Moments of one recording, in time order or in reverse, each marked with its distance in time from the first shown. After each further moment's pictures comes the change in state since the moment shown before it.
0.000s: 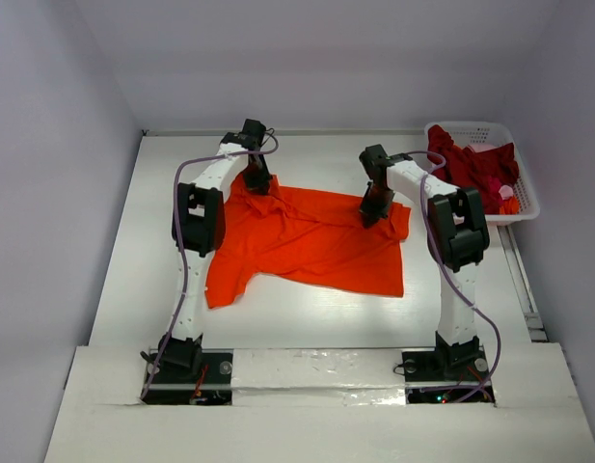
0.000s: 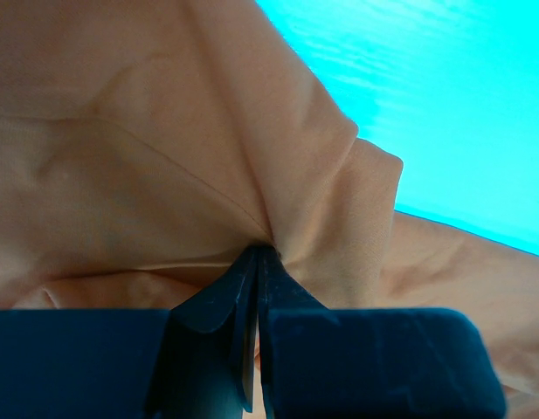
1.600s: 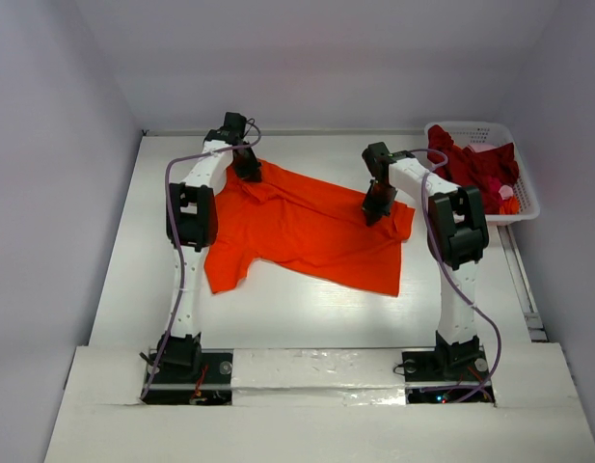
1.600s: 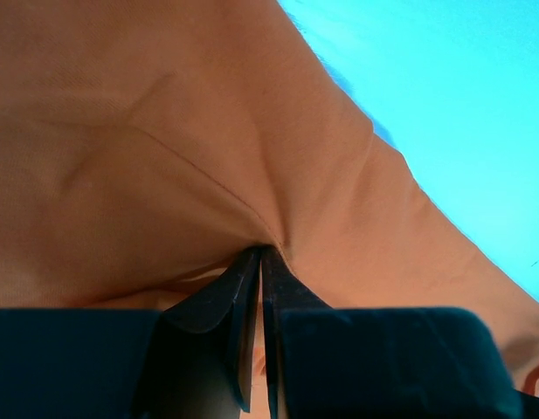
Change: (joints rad) left arm 0.109 0.087 0.123 0.095 0.124 -0.045; right arm -0.020 0.022 0.040 -0.023 0.009 -0.015
